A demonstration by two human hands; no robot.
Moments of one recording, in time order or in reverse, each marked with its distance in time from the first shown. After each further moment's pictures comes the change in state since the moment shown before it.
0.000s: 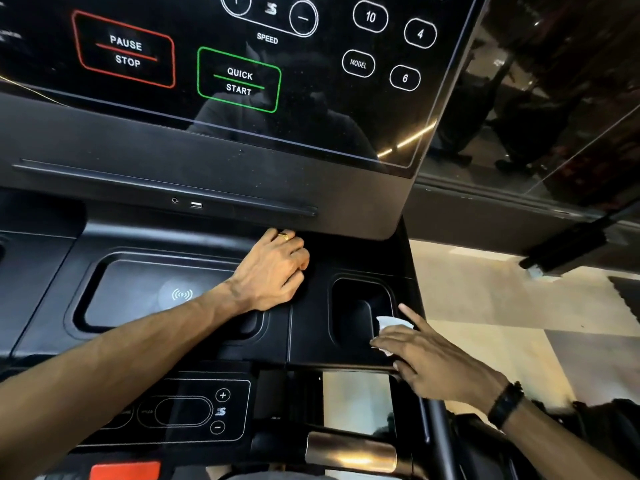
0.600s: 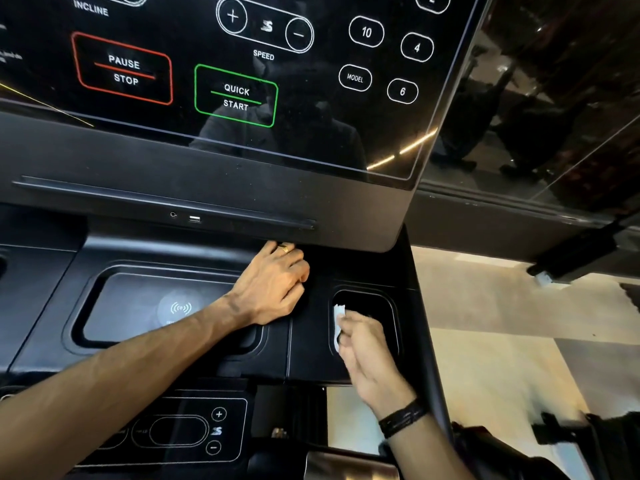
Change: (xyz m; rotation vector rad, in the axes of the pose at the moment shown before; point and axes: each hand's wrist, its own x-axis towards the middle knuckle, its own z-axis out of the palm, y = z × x) left_hand -0.001 0.001 0.001 -0.011 0.014 -0.019; right_hand 0.101 -0.090 -0.015 1.858 0.549 0.769
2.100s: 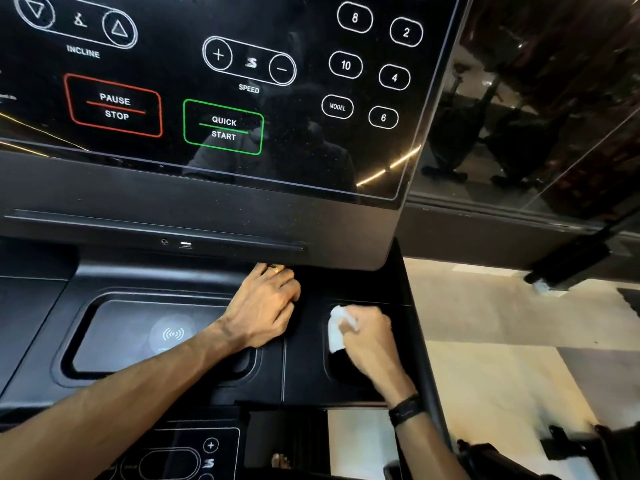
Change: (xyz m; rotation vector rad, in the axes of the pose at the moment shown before) left_hand -0.001 0.000 -0.003 0.042 0.017 -0.030; right_hand -0.006 -0.048 -0.005 -0.988 0.171 -0.371
